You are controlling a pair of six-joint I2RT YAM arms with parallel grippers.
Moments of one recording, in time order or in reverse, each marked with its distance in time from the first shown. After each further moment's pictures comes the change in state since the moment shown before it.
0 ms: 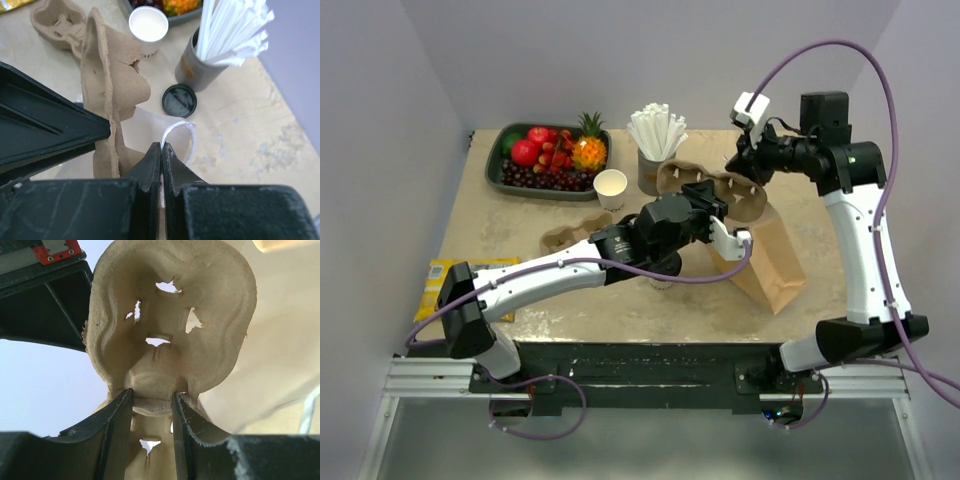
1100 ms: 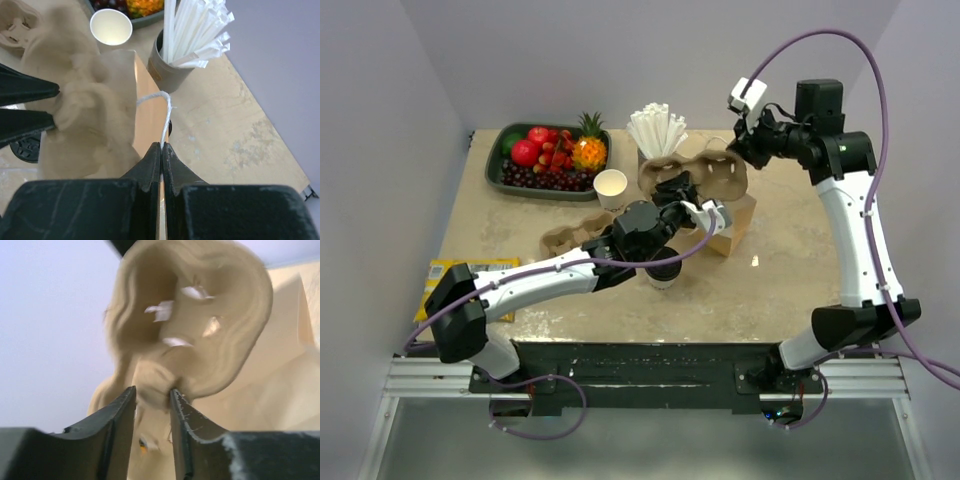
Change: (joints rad) left arm 0.079 -0.062 -0.270 0.467 -0.090 -0.287; right arm 0.007 0.092 0.063 0.122 0.076 0.004
